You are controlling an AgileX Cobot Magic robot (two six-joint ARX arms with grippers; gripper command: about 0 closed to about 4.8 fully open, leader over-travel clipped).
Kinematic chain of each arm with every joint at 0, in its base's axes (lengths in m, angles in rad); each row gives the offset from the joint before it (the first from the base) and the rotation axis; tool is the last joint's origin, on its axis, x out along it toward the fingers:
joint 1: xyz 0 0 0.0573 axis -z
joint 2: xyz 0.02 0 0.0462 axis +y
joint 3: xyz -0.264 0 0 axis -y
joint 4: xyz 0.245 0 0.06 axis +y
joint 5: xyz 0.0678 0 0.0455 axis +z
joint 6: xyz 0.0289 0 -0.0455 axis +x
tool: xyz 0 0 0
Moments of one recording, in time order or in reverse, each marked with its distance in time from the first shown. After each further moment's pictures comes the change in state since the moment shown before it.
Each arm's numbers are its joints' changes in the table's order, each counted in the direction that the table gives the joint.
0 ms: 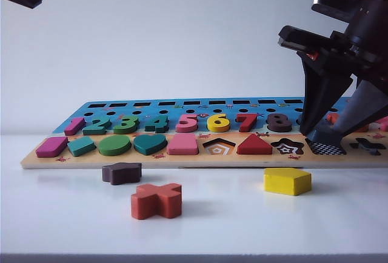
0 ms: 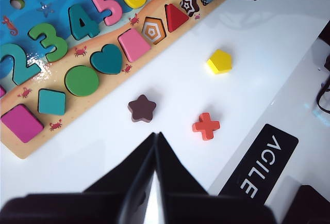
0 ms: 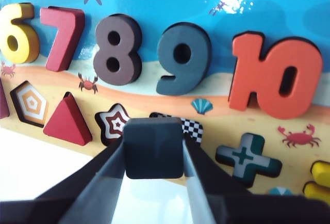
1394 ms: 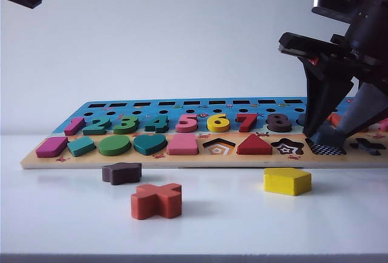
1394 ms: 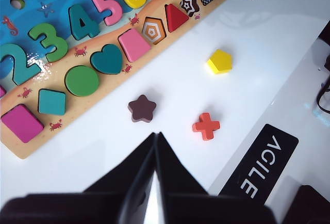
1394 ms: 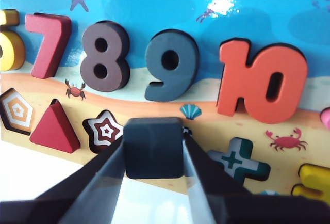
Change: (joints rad) left arm 0.000 0.000 0.000 0.000 0.000 0.000; right arm 0.000 0.010 0.001 0.000 -0.044 0.000
